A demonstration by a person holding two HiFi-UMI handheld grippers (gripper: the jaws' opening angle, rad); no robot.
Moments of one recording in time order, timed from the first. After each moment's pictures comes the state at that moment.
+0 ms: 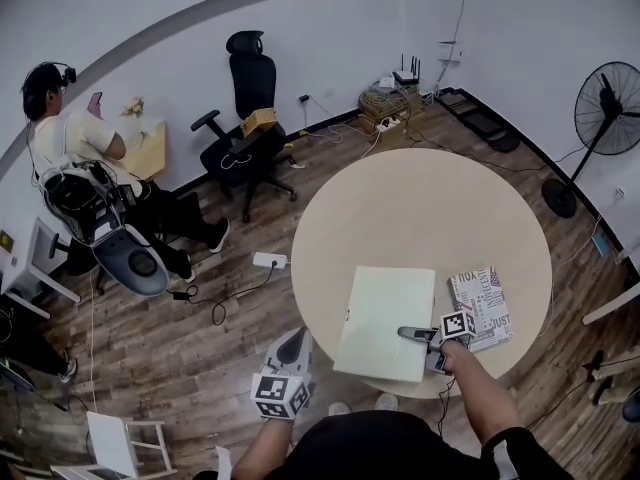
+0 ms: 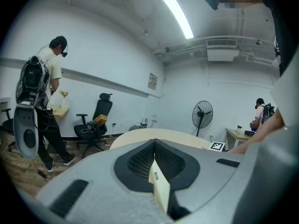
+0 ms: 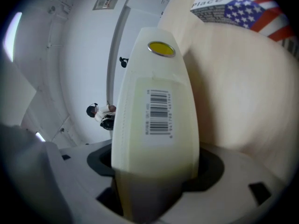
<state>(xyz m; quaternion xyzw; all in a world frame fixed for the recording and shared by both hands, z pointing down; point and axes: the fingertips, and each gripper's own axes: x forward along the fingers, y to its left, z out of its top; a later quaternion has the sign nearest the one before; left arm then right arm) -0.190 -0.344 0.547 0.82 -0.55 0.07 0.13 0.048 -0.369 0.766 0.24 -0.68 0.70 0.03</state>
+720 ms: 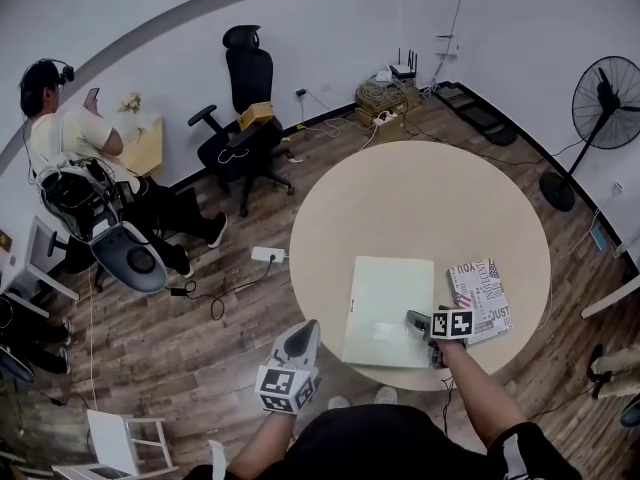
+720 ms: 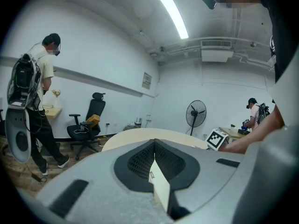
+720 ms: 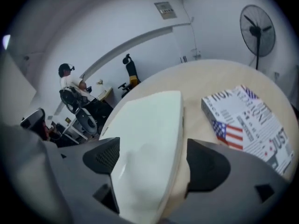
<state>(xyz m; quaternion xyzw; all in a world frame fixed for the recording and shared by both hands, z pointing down) -0.168 -0.339 0.543 0.84 -0.52 0.07 0.13 0.107 -0.400 0.733 0.49 -0.73 0.42 0.22</state>
